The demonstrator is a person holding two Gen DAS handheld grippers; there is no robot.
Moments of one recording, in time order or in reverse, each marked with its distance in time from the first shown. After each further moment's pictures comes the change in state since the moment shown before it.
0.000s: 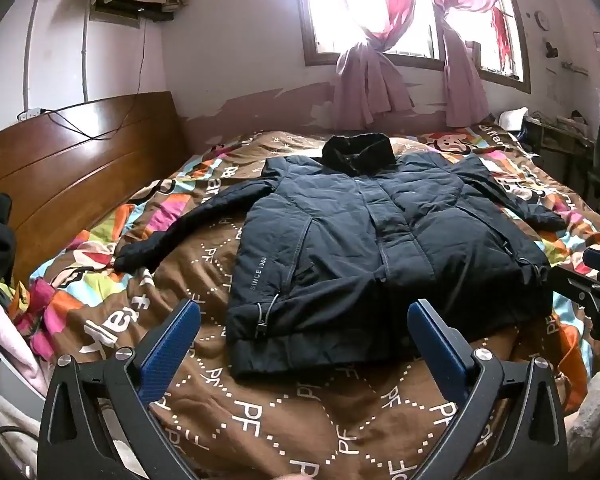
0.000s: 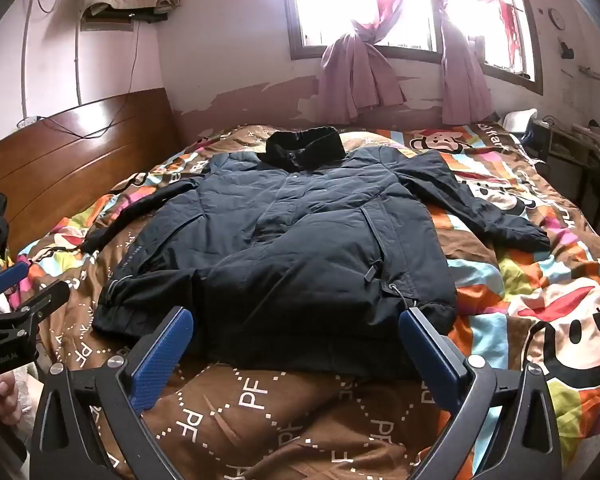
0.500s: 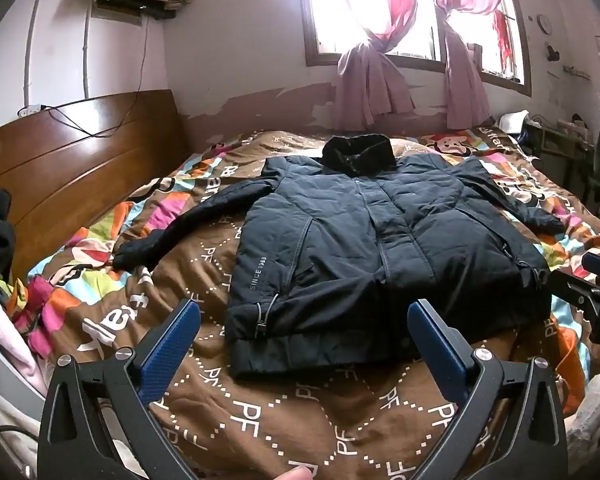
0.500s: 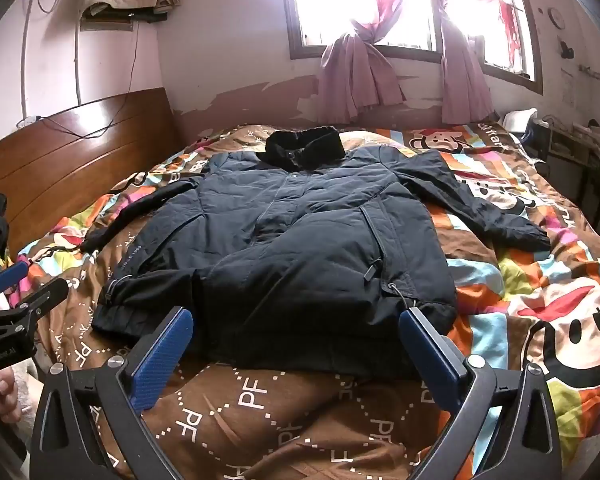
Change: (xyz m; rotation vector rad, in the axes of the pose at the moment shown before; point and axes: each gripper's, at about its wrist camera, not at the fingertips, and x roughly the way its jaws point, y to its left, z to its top) left arm 0.001 0.005 0.001 -0.015 0.004 -0.007; right arm 0.000 0.000 -0.001 0.002 0.008 0.002
